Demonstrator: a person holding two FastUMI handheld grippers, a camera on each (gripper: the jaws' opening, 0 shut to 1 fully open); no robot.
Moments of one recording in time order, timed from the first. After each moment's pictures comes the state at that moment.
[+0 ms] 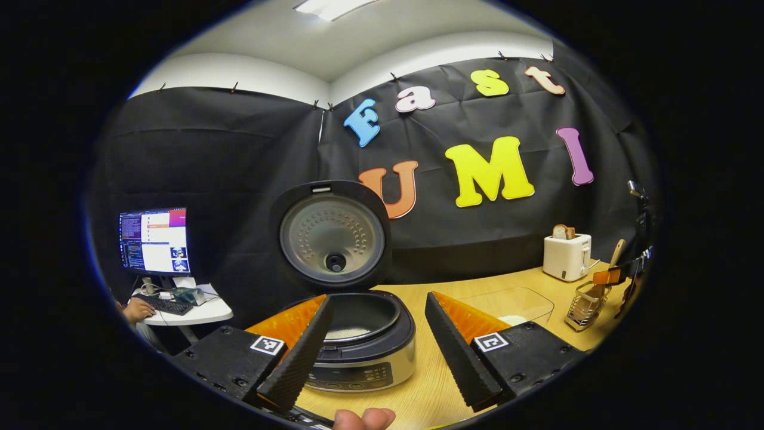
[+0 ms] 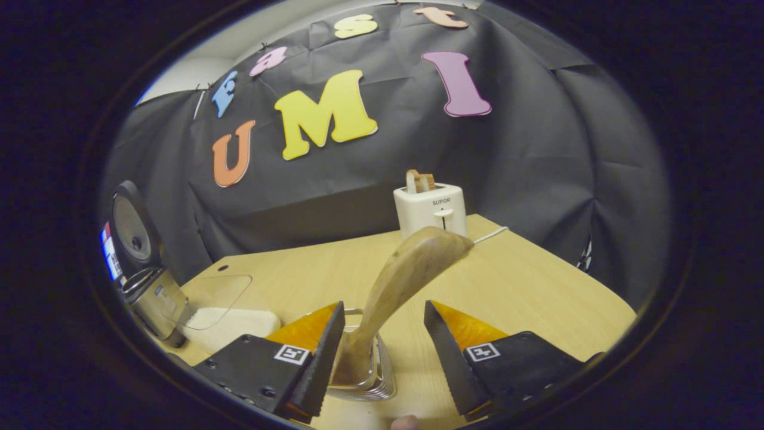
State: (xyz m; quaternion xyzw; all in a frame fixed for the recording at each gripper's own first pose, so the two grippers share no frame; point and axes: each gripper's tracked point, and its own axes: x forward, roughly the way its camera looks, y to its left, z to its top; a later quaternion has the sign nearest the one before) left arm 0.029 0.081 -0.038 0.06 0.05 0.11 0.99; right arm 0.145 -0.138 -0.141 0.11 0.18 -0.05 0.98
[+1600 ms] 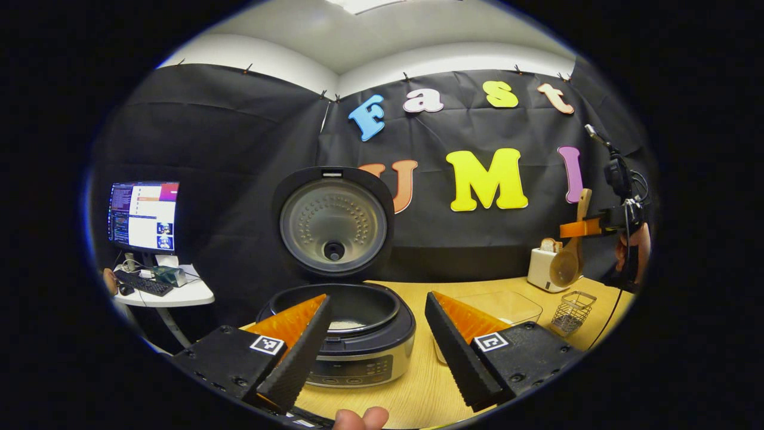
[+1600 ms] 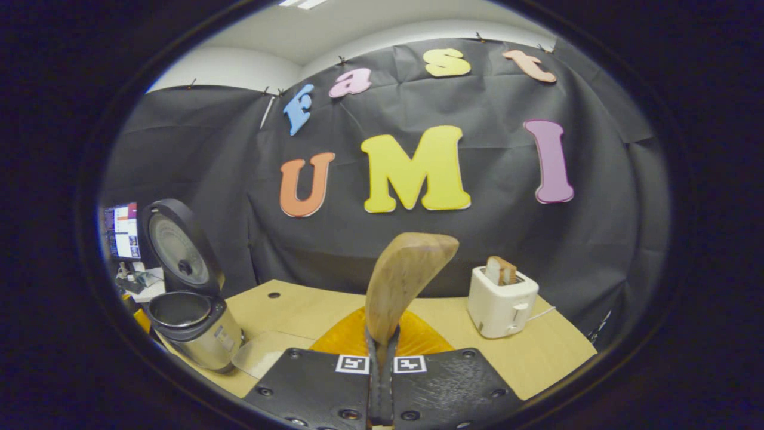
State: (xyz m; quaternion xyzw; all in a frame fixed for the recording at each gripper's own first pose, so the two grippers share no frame) left arm 0.018 0.101 -0.043 0.00 0.05 0.07 1.00; right arm 0.183 0.017 0.019 0.01 0.09 0.06 0.99
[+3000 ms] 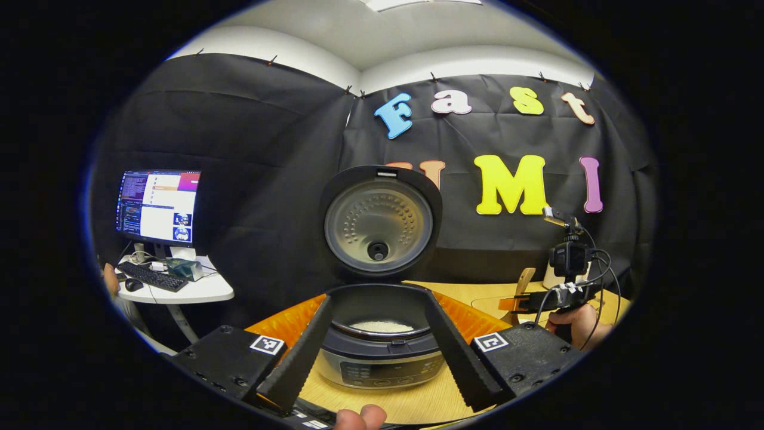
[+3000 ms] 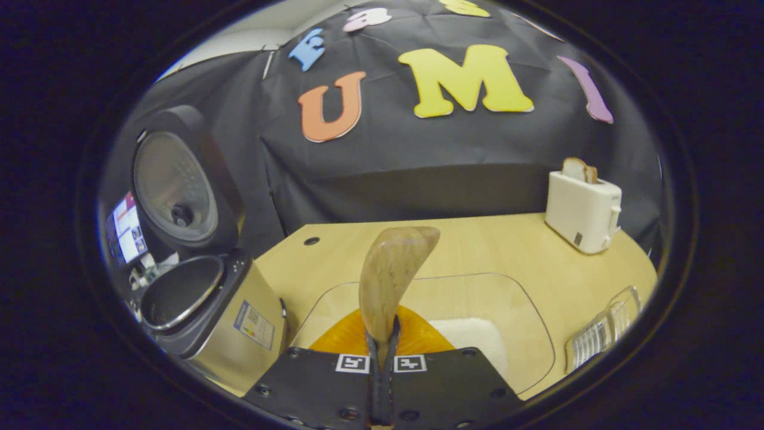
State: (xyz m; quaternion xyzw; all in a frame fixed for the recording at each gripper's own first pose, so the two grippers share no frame) left arm 0.006 0.162 -0.041 -0.03 0.06 0.10 0.99; right arm 0.208 0.167 -0.141 0.12 0.25 0.08 0.96
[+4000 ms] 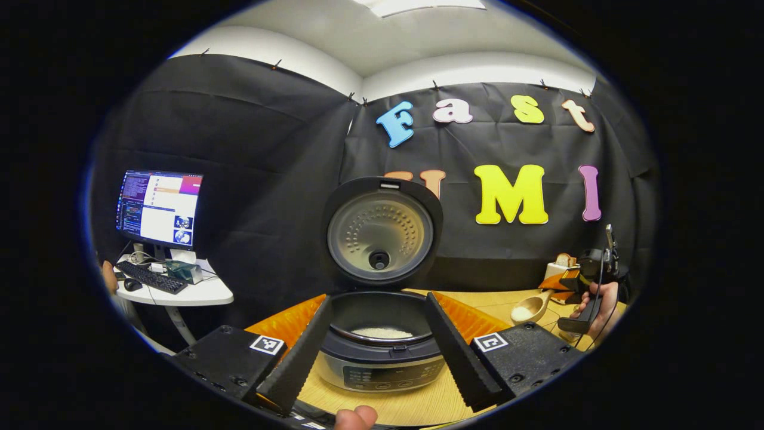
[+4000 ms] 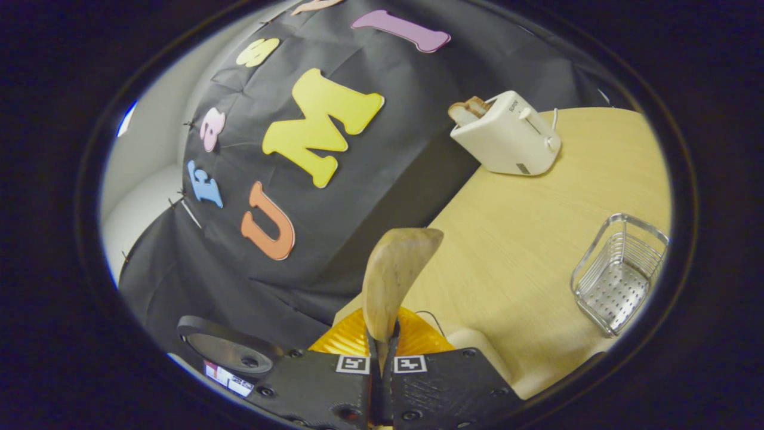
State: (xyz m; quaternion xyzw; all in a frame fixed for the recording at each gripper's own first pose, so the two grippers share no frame) left arm 0.003 0.168 -0.032 -0.03 0.04 0.11 0.99; right arm 0.218 0.057 -0.083 0.45 0.17 0.04 0.88
